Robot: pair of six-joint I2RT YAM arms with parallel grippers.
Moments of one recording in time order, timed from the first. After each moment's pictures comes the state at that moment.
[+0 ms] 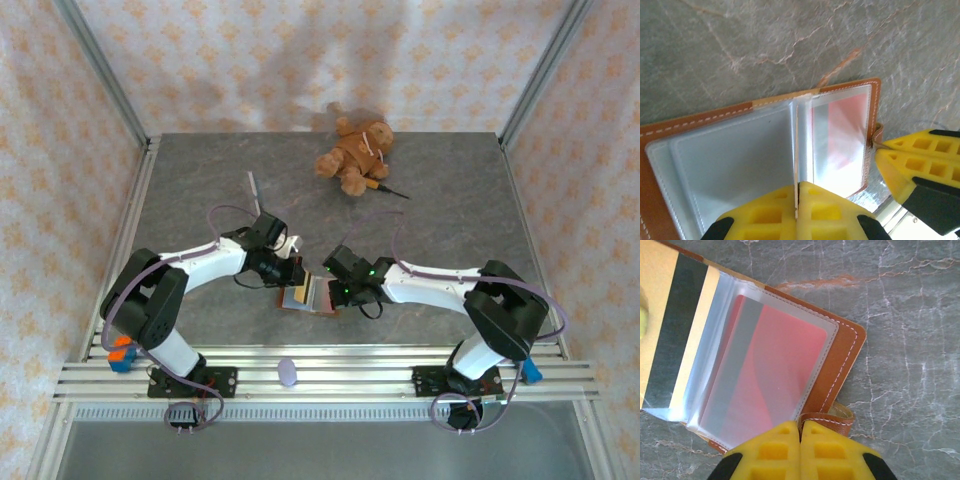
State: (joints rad) left arm -0.47 1.61 0.85 -0.44 0.55 -0.50; right arm 0.93 1.56 0.85 -0.45 0.01 0.67
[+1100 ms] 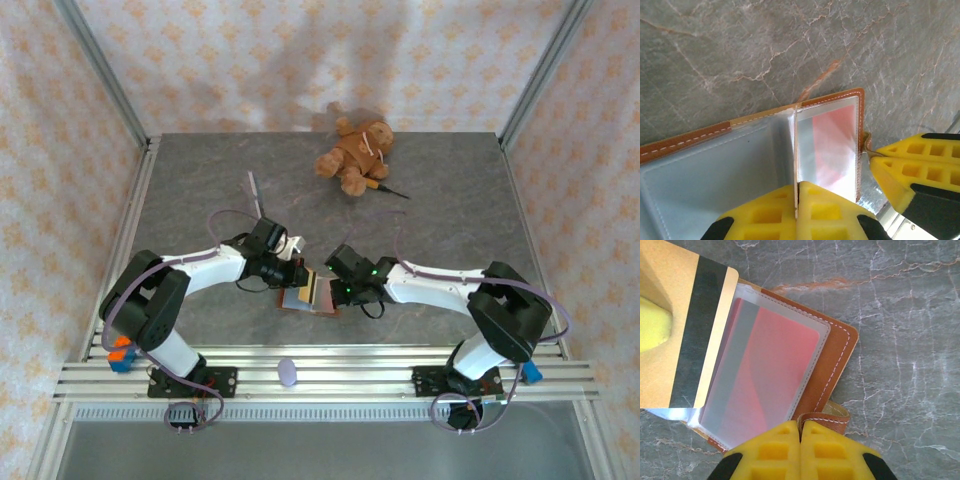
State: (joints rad) left arm -0.48 1.60 0.77 -0.25 0.58 -0.53; right arm 0.92 1.54 0.84 -0.45 0.01 0.67
